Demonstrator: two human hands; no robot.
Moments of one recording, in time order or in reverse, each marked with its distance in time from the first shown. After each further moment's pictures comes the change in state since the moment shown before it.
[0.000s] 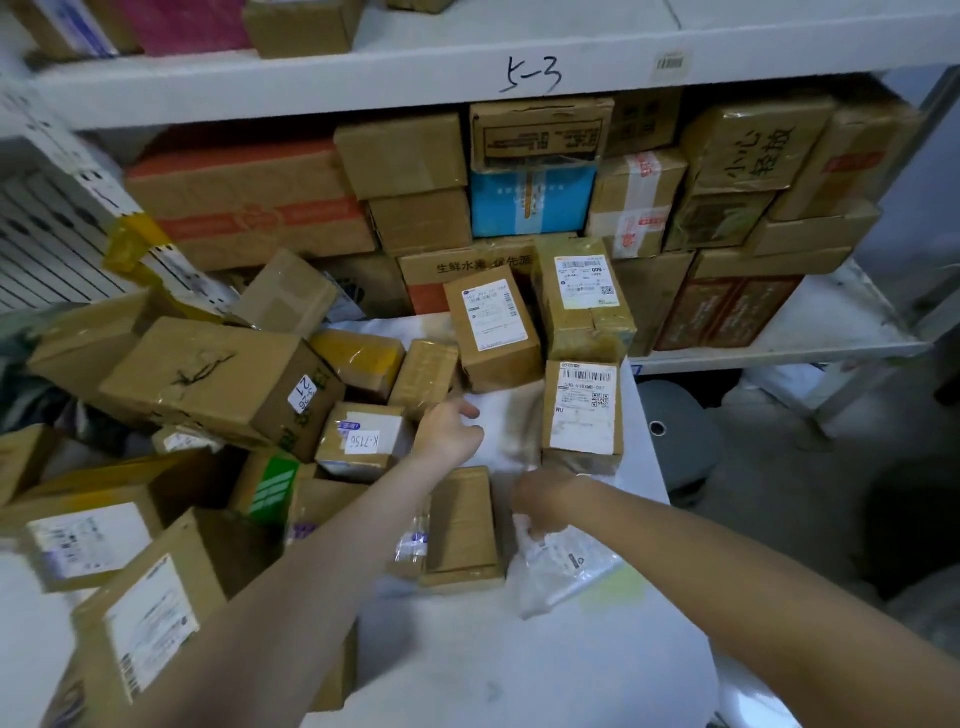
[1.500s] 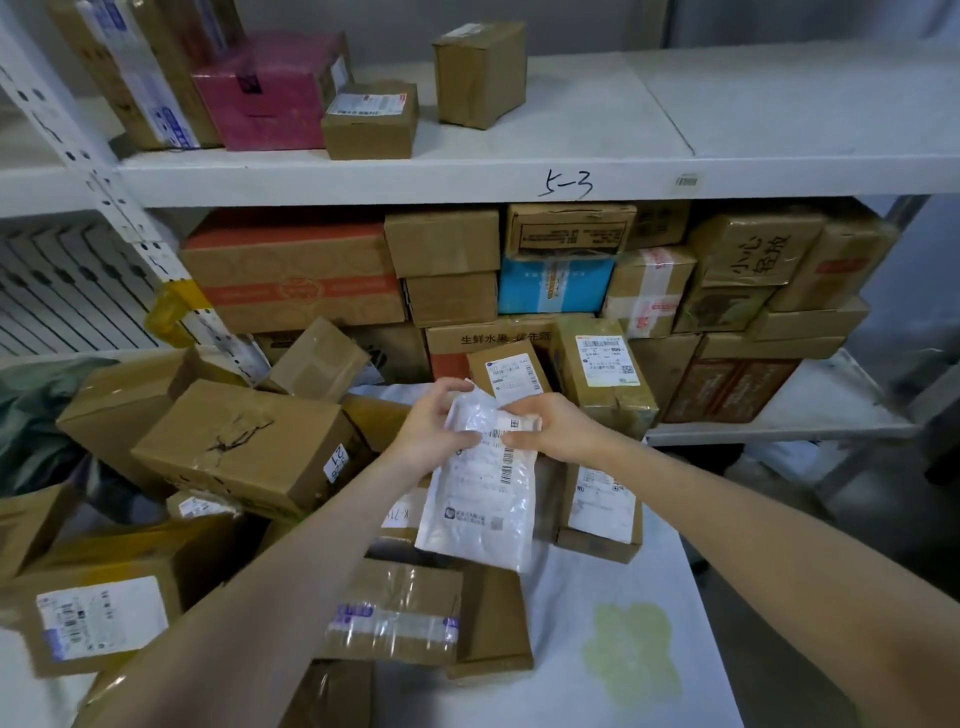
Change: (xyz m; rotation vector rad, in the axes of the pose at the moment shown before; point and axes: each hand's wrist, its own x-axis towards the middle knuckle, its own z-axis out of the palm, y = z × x) left_hand 0.015 0.020 -0.097 -0.385 -0.009 0.250; right_hand -0.025 0.037 -0.122 1.057 0.676 -0.049
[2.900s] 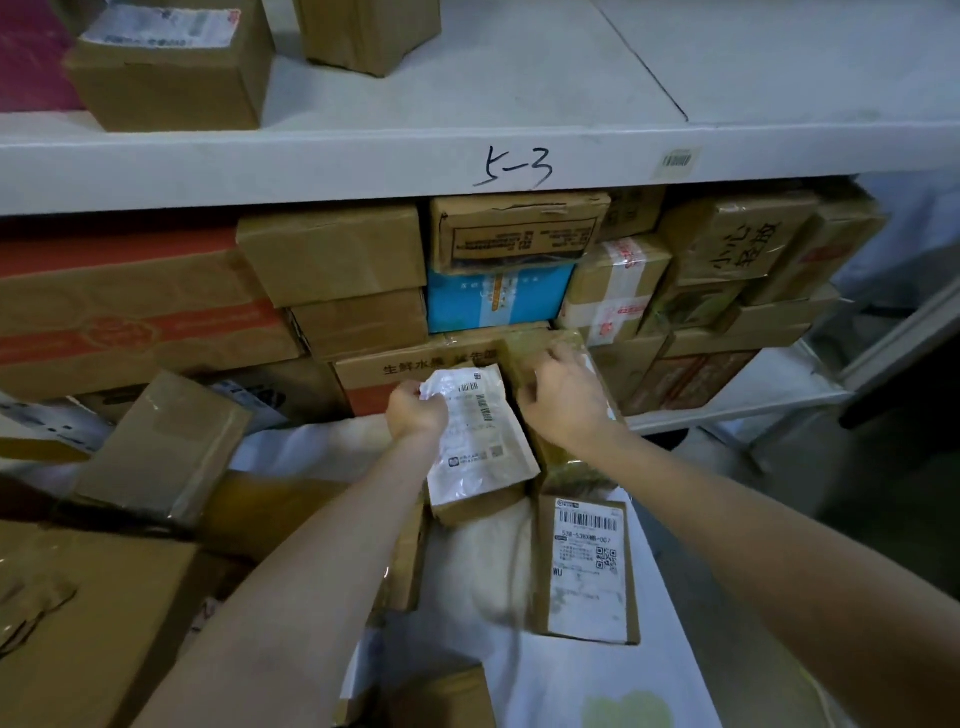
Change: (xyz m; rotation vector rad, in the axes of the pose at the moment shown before) left_hand 0.196 -0.008 0.076 -0.084 0.295 -0.362; right_hand 0.109 0.061 -0.079 -0.646 0.487 0.262
